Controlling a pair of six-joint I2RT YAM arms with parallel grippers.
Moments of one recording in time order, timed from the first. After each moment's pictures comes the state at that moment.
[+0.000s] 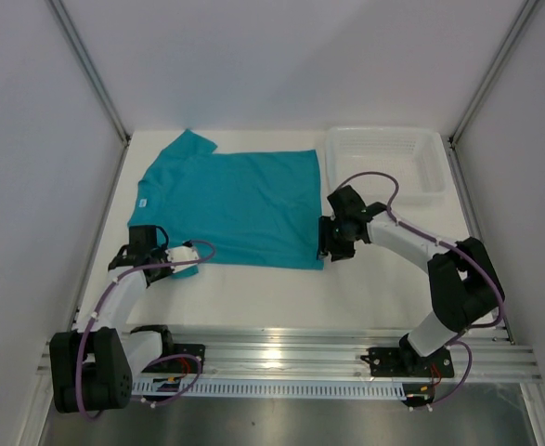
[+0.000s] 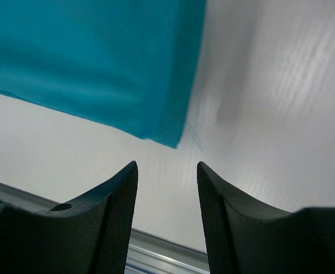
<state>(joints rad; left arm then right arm) 0.09 1.05 0.50 -0.54 -0.07 1.26 0.52 1.58 1.03 -0.62 -0.13 0.53</state>
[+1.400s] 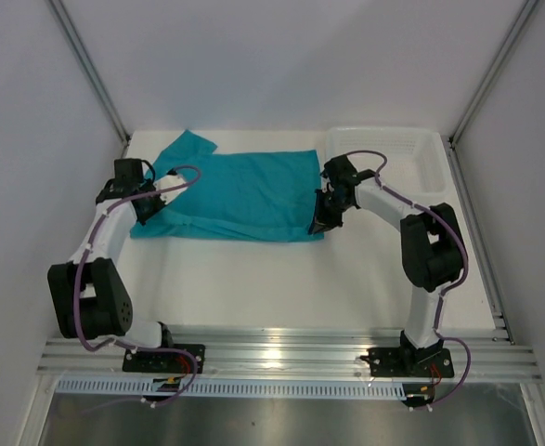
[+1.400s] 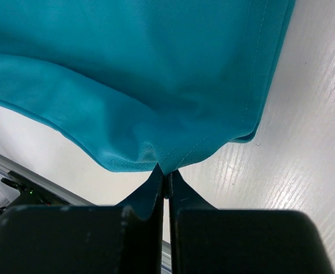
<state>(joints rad) 0.14 1.44 1.09 -0.60 0.02 1.04 0.43 1.92 1.42 -0.67 -0.35 0.52</state>
